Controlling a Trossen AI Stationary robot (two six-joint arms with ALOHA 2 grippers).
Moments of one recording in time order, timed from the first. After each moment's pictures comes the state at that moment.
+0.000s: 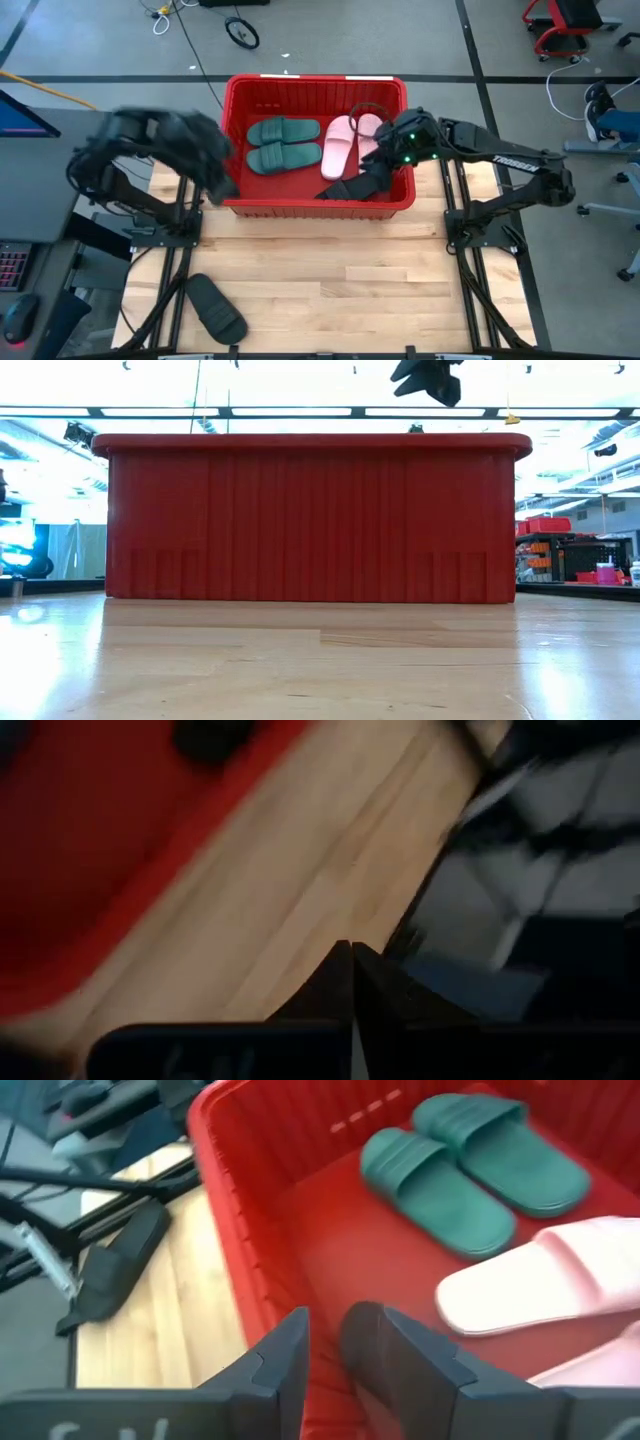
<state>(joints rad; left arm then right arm) 0.02 1.36 2.02 -1.57 0.18 -0.80 -0.25 1.28 1.40 -0.76 -0.10 0.34</state>
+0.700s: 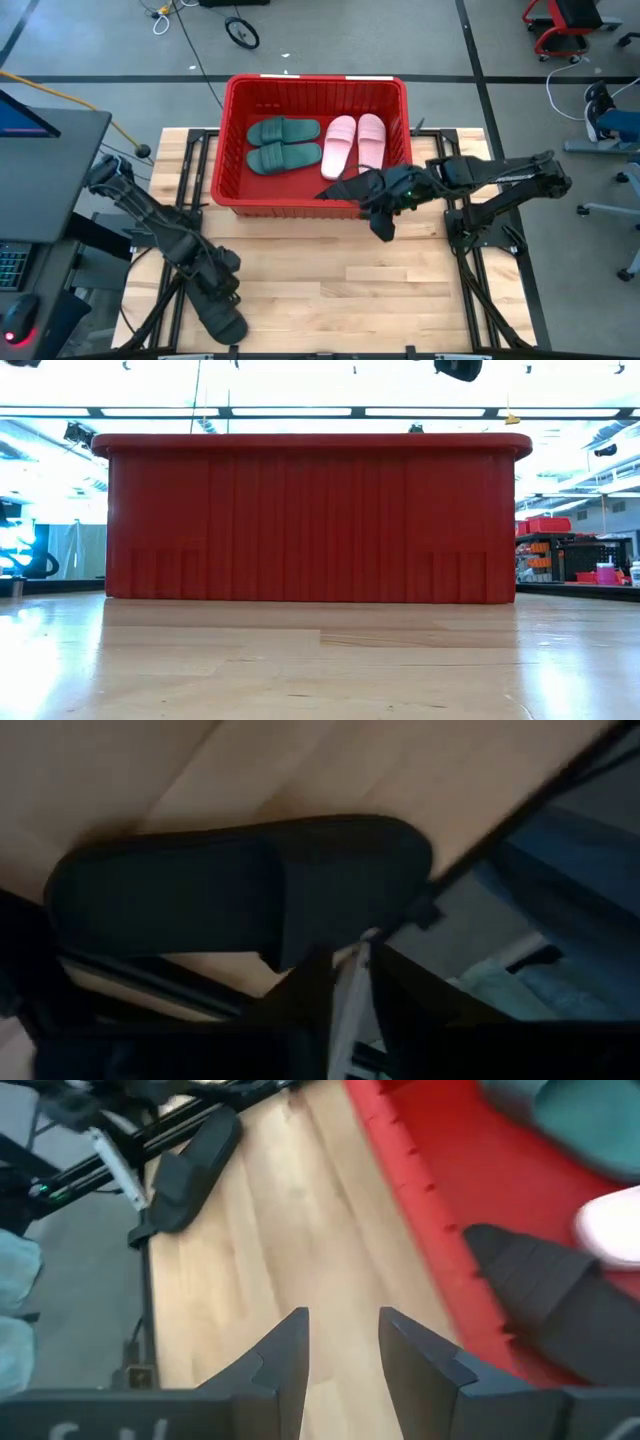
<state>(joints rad) -0.71 1.34 1.07 -0.96 0.25 -1.54 0.13 1.32 1.40 -0.82 0.03 0.55</state>
